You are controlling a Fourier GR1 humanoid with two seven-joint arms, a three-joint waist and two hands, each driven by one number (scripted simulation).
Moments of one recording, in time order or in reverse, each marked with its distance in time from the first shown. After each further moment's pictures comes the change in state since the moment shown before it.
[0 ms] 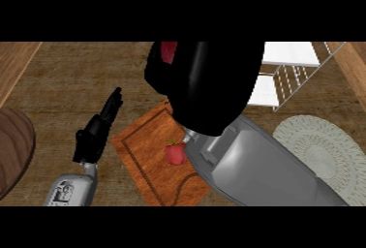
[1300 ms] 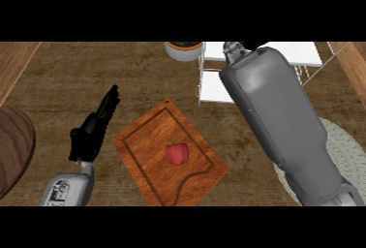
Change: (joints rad) left arm -0.006 0.006 0.019 -0.016 0.004 -0.013 0.008; right arm -0.073 -0.041 -0.304 0.372 0.187 -0.079 -0.269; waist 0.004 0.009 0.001
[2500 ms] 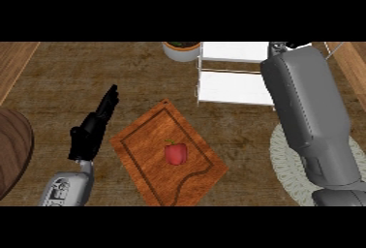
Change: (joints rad) left arm -0.007 0.002 0.013 0.021 -0.003 -0.008 -0.007; right arm 0.074 -0.079 -0.225 0.177 -0.052 -0.351 -0.062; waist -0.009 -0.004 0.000
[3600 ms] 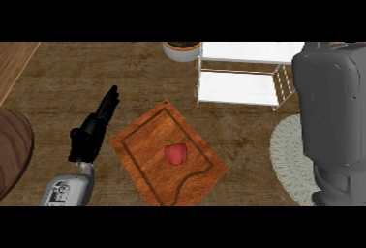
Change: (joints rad) left arm 0.014 -0.012 -0.006 -0.034 -0.009 0.004 0.023; right arm 0.021 0.004 -0.098 -0.346 -0.252 -0.026 -0.028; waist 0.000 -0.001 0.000
